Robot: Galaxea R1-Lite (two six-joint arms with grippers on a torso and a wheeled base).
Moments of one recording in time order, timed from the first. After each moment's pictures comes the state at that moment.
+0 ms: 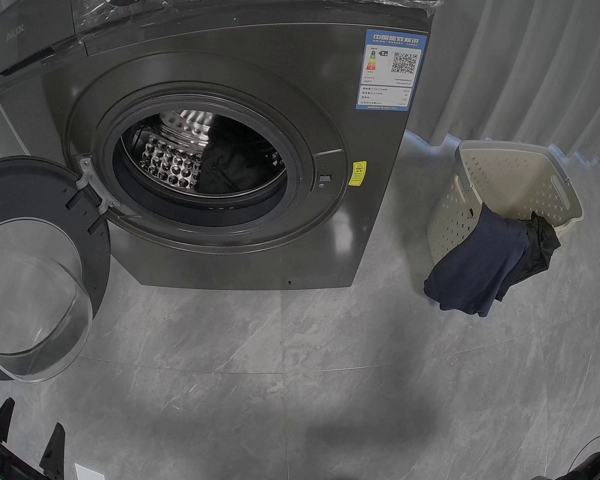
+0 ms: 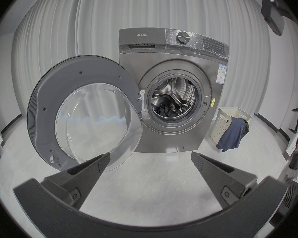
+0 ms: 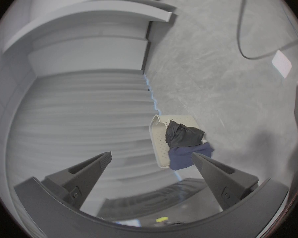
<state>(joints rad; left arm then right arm) 0.00 0.01 -0.02 0.00 0.00 -0.02 -0.01 0.01 -0.02 -0.08 -0.50 1.74</state>
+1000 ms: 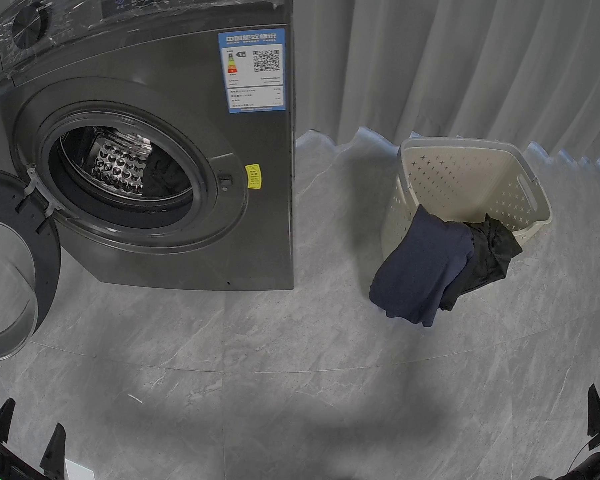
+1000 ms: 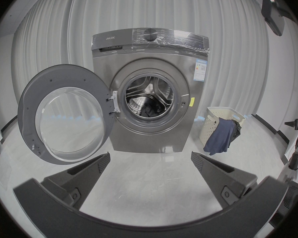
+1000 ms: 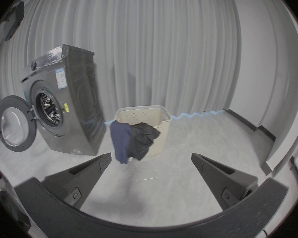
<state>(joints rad) 0.00 0.01 -0.02 0.00 0.00 -0.02 -0.01 0.01 -0.02 -0.02 -0.18 0.03</state>
